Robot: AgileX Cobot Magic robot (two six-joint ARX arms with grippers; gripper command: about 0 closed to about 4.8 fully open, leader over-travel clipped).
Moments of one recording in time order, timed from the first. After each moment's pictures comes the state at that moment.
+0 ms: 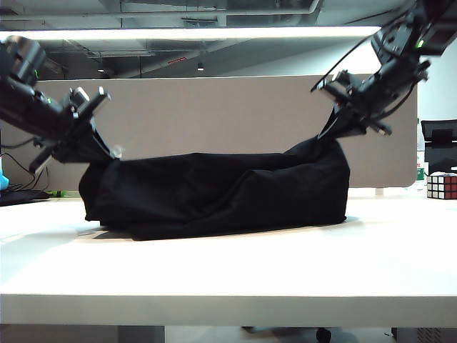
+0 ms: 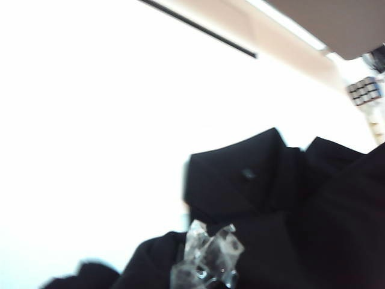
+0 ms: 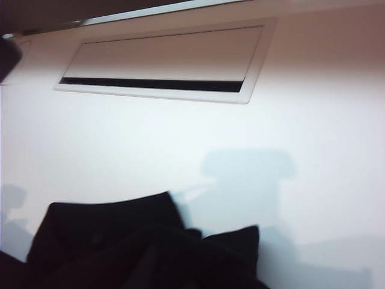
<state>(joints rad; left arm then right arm) 0.00 1.85 1.21 0.08 0.60 -0.43 0.03 2.16 1.90 -0.34 -0.52 0.18</state>
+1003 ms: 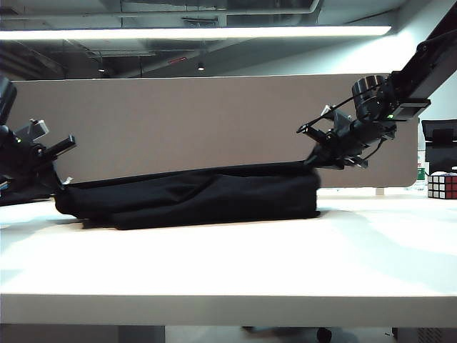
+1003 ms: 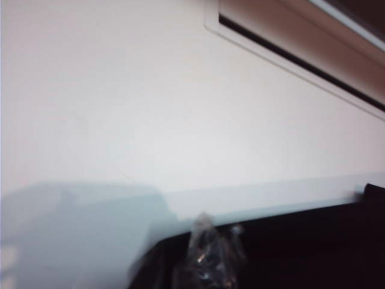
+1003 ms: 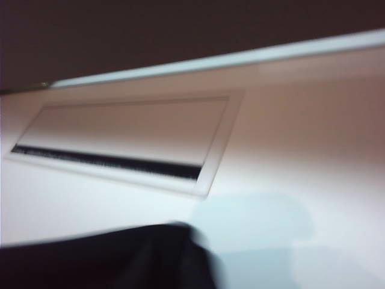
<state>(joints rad) 0.15 2.03 1.28 0.19 0.35 -0.33 0.03 2.53 2.20 -0.05 -0.44 0.28</state>
